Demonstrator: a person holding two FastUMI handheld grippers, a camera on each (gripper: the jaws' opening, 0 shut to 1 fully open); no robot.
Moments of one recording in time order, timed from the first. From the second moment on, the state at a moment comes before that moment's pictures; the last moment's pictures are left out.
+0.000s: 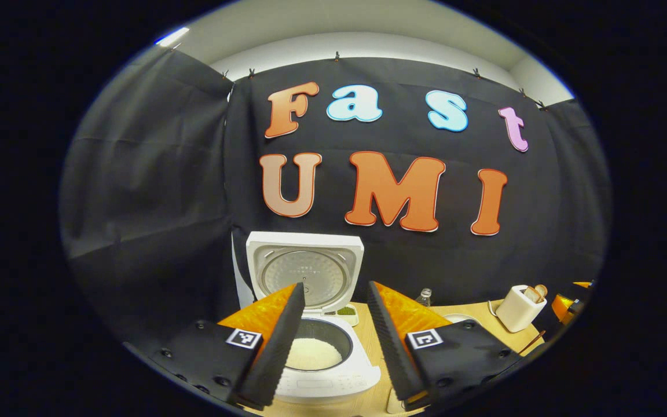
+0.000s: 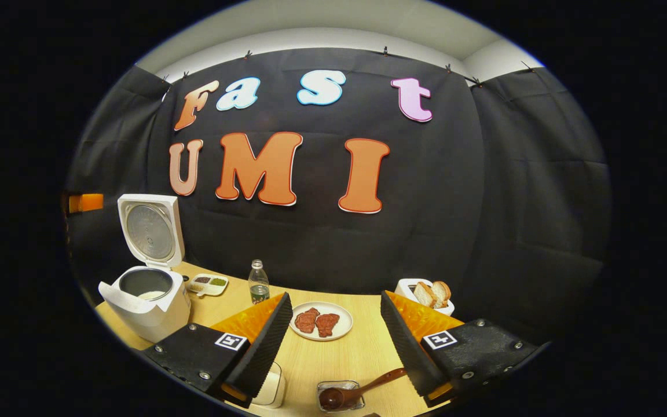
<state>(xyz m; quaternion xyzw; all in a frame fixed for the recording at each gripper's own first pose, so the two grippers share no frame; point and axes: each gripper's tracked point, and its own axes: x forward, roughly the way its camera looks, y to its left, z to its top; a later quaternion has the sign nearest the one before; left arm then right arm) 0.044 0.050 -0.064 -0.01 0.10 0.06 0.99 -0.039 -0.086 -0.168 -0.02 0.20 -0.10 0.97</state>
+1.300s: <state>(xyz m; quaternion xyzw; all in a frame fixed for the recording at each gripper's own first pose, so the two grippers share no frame) 0.008 -0.060 -0.080 0.08 0.11 0.02 0.99 -0.104 -0.148 -0.379 0.17 0.43 -0.16 0.87</state>
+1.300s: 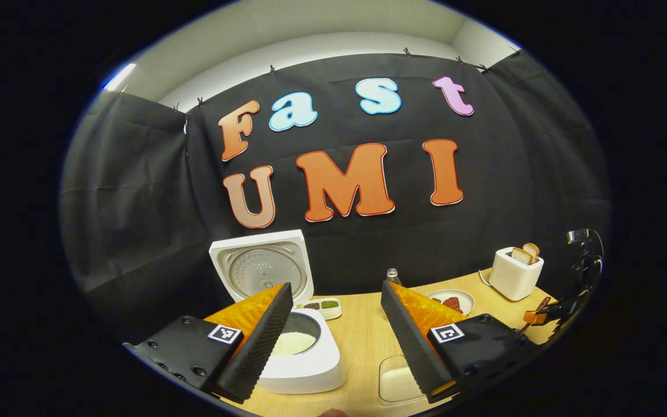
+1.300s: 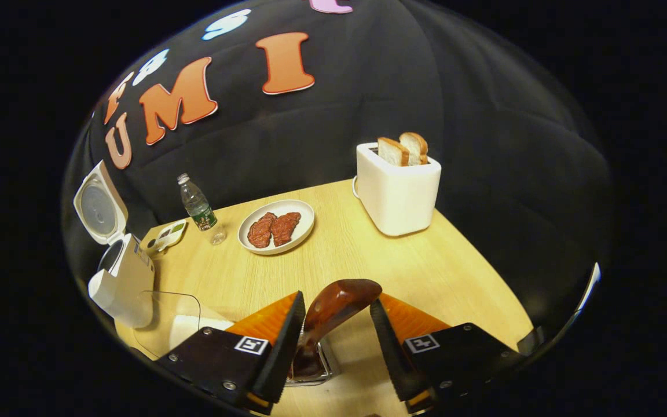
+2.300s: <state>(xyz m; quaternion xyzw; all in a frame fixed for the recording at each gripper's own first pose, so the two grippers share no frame) 0.016 -0.004 -0.102 0.06 0.11 0.03 0.99 -0.074 -0.108 -0.257 0.23 0.32 -0.19 0.90</state>
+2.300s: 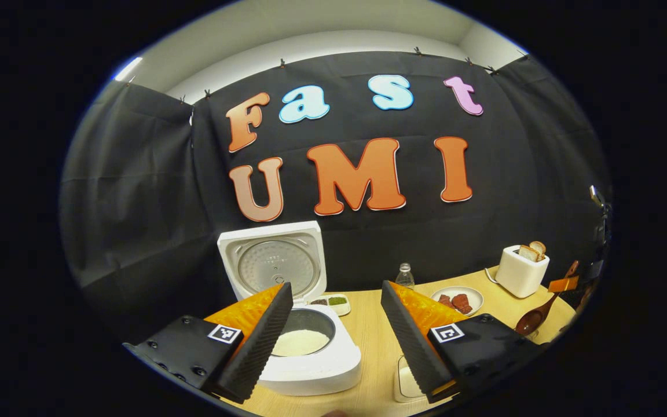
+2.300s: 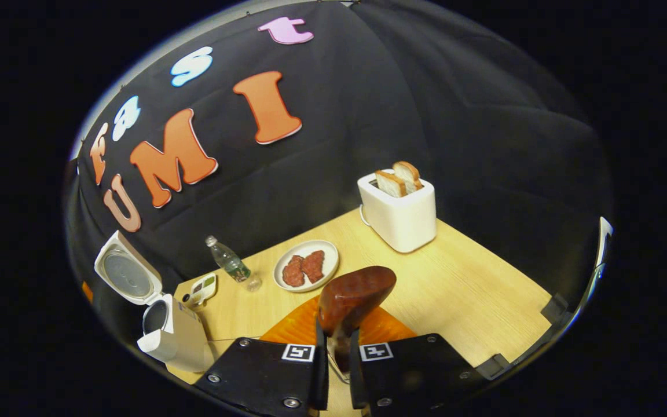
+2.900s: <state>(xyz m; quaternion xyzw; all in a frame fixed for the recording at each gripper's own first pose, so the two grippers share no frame) -0.016 0.086 -0.111 0.04 0.13 0.12 0.98 -0.040 0.053 -0.291 0.13 0.37 -0.01 0.92</state>
